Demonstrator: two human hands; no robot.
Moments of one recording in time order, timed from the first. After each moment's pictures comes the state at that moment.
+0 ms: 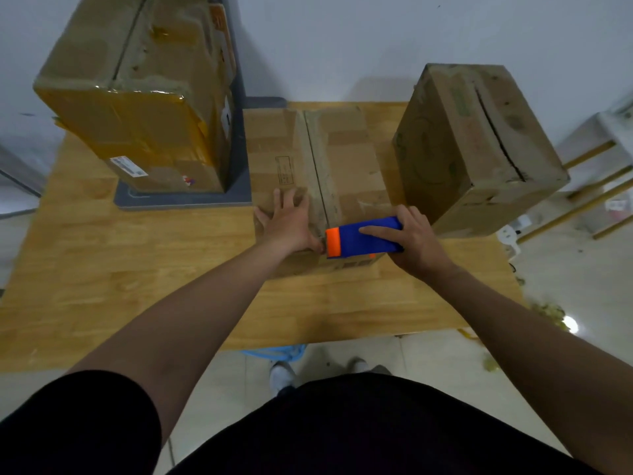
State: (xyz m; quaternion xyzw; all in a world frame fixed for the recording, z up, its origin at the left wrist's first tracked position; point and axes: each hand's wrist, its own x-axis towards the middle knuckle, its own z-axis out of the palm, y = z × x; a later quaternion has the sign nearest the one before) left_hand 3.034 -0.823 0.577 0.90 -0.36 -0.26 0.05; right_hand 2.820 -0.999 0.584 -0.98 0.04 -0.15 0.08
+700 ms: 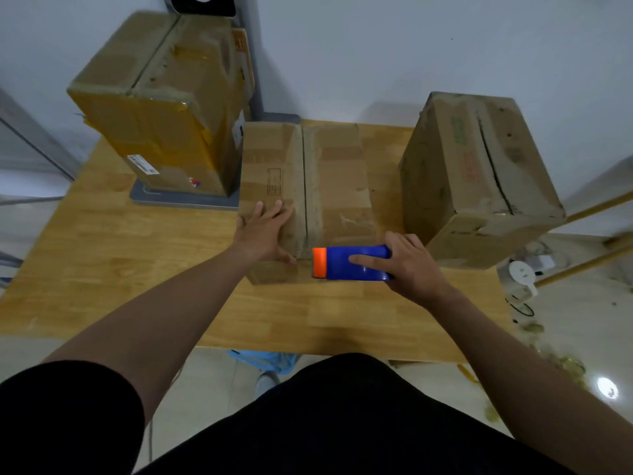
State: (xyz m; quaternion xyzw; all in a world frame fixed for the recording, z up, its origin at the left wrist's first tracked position) left_hand 3.029 -0.815 0.571 0.91 -0.34 -0.23 0.03; right_hand 2.785 -1.046 0.596 -0.99 -0.07 -0.09 0.04
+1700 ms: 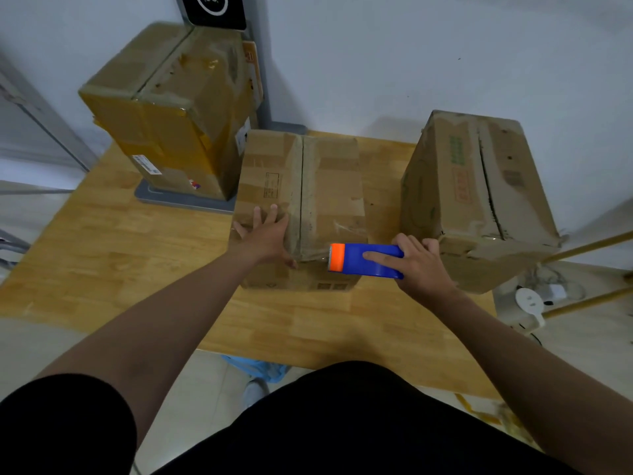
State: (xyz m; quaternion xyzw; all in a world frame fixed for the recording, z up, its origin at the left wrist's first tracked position) left_hand 3.007 -0.857 0.582 0.92 -0.28 -0.26 0.01; right_hand 2.782 -1.115 0.583 -0.99 -0.02 -0.11 0.02
